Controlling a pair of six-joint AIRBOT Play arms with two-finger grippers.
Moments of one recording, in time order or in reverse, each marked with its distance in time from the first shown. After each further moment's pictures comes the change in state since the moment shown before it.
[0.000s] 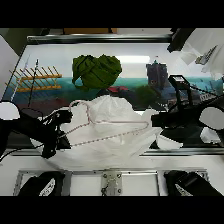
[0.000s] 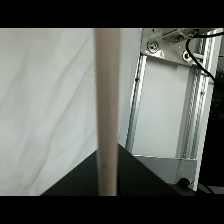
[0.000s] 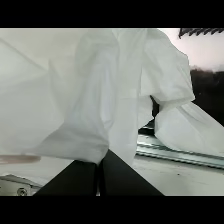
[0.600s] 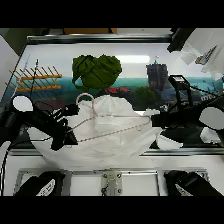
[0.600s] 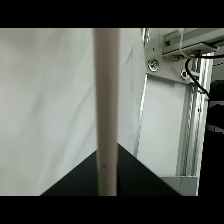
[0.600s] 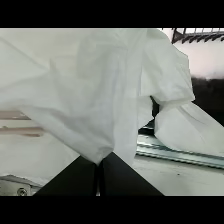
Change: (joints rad) left arm -0.051 -0.137 0.008 -0.058 0.071 -0.005; right arm 0.000 0.000 0.000 0.000 0.000 0.000
